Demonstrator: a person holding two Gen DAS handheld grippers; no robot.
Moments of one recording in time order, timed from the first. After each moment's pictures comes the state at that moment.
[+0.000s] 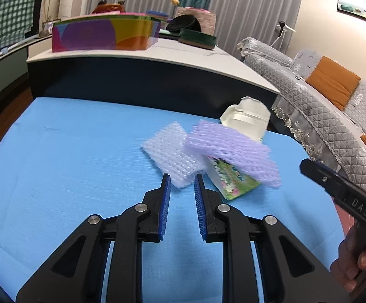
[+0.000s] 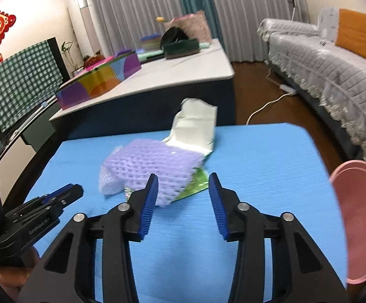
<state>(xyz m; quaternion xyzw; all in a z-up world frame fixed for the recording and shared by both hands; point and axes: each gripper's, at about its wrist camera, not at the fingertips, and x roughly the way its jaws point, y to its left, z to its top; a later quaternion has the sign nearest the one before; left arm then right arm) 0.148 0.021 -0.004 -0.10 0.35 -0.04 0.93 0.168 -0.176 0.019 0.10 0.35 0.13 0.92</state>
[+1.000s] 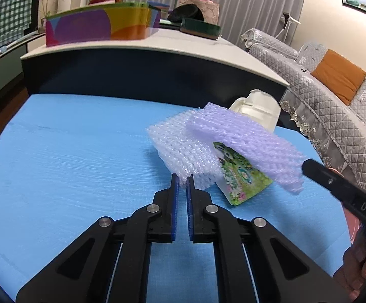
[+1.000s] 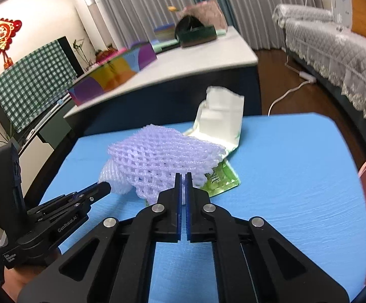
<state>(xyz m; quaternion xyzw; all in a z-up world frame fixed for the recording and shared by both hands) 0.162 0.016 -0.005 -0.09 0.37 -0.03 0.92 0.174 -0.172 0.024 0.12 0.35 0.18 0.91</state>
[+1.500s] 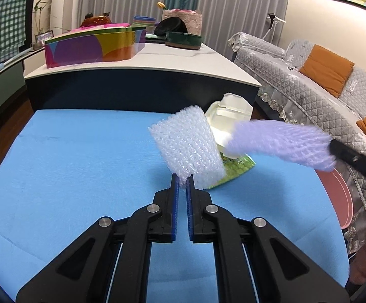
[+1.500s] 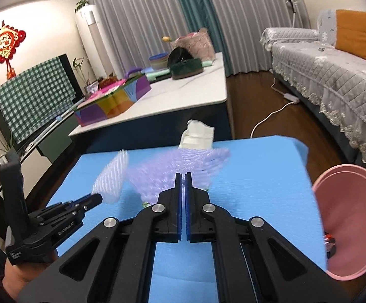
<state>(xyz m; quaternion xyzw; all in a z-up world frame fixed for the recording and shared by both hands) 0.122 -0.001 0.020 -0.06 0.36 -0.05 0.93 0.115 -0.225 0.068 0.12 0.29 0.14 0.94</state>
